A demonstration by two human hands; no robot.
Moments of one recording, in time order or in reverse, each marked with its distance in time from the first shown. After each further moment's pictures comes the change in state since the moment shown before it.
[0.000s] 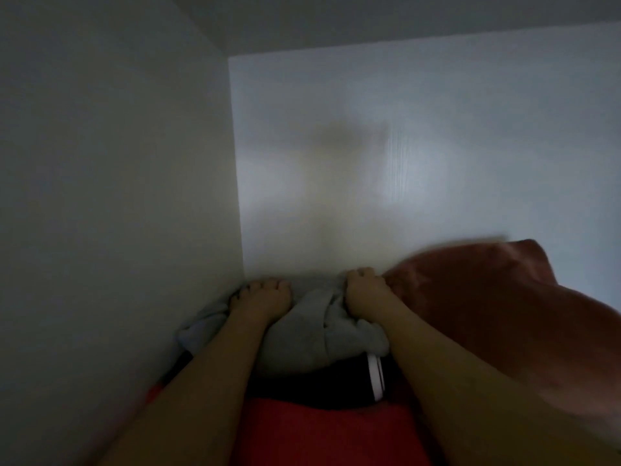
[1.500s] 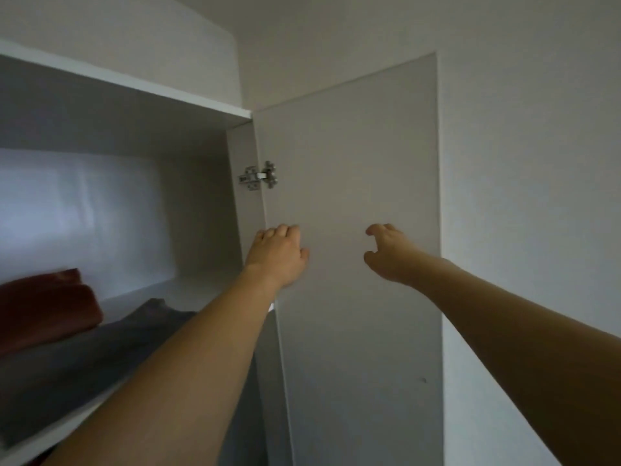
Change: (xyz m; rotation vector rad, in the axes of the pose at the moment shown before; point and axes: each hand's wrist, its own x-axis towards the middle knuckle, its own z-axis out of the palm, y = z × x) left_hand -0.681 0.410 -0.189 -0.315 0.452 1.276; right_hand -0.839 0.131 -0.337 -0.163 0.493 0.970
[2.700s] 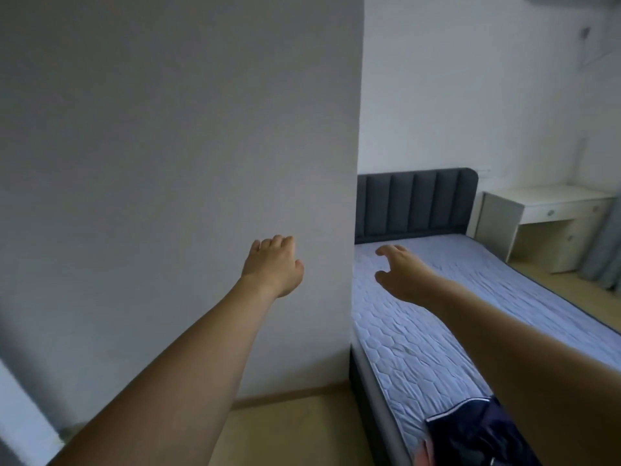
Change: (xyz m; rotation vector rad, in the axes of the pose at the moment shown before) left_hand -0.333 0.903 -0.092 -0.384 -0.320 0.595; right_hand -0.680 0.633 -0.377 -0.169 0.027 0.761
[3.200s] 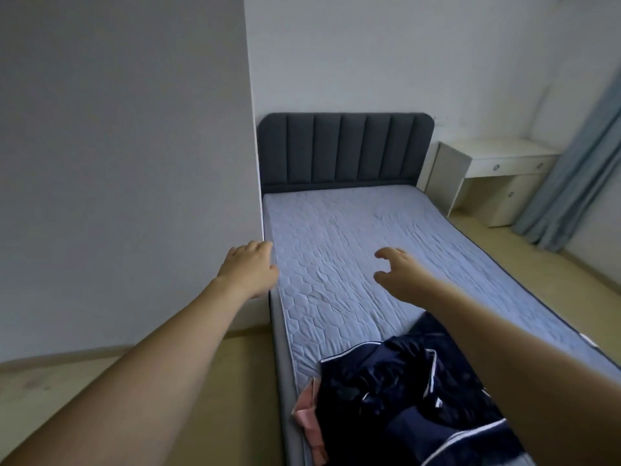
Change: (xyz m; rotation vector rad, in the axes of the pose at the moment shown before) left_hand 0.044 0.295 0.128 -0.159 -0.235 -0.046; right_hand -0.008 0.350 -0.067 0.024 -0.203 0.171
